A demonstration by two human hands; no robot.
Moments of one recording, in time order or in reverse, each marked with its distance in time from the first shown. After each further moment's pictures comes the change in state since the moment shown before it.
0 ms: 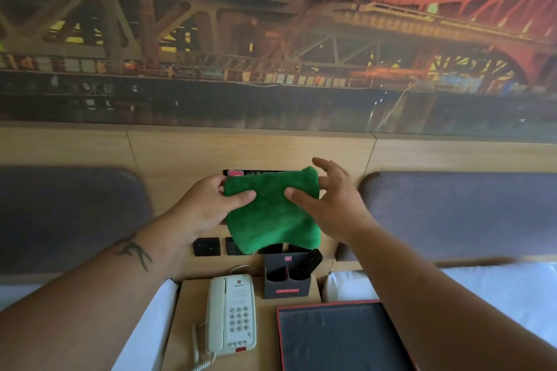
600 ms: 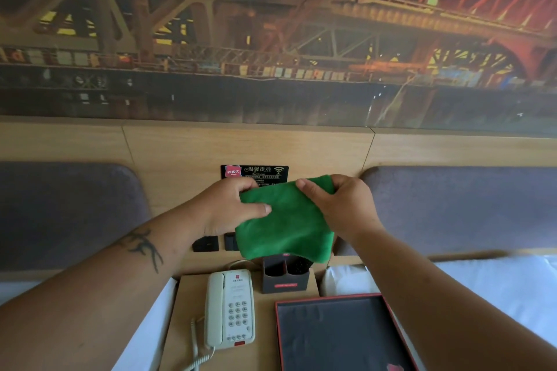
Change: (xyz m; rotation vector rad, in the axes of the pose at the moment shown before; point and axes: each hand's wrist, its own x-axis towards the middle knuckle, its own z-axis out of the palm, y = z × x) left_hand 0.000 0.001 0.009 0.333 -0.257 0.154; right_hand -0.019 -0.012 -0.011 0.314 0.119 0.204
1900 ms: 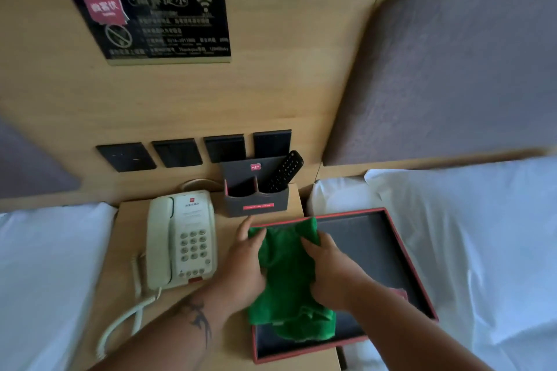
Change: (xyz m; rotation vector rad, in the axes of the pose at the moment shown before) left_hand 0.051 -0.271 0.305 0.311 -0.099 -0.269; right_hand -0.075 0.384 0.059 -0.707 -0.796 0.312
